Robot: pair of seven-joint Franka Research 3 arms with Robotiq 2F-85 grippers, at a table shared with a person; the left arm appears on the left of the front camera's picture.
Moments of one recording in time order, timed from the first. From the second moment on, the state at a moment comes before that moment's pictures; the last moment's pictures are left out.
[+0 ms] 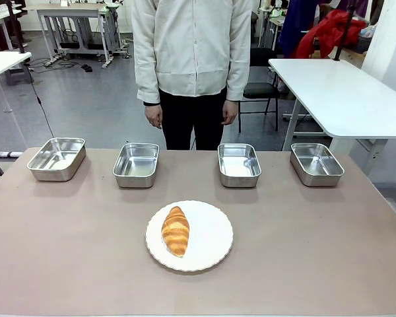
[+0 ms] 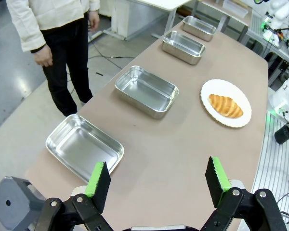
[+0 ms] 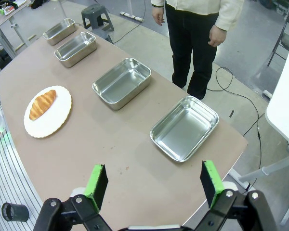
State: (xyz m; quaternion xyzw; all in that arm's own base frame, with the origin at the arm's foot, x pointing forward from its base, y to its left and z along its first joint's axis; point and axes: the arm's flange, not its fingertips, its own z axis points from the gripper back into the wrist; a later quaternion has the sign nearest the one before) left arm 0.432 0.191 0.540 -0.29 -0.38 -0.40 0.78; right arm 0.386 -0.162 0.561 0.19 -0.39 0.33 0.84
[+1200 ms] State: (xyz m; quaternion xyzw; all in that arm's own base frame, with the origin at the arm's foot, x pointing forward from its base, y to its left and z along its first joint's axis) left arm 0.432 0.191 0.540 -0.29 -0.38 -0.40 0.78; right arm 0.386 -0.162 0.561 0.19 -0.39 0.33 0.84
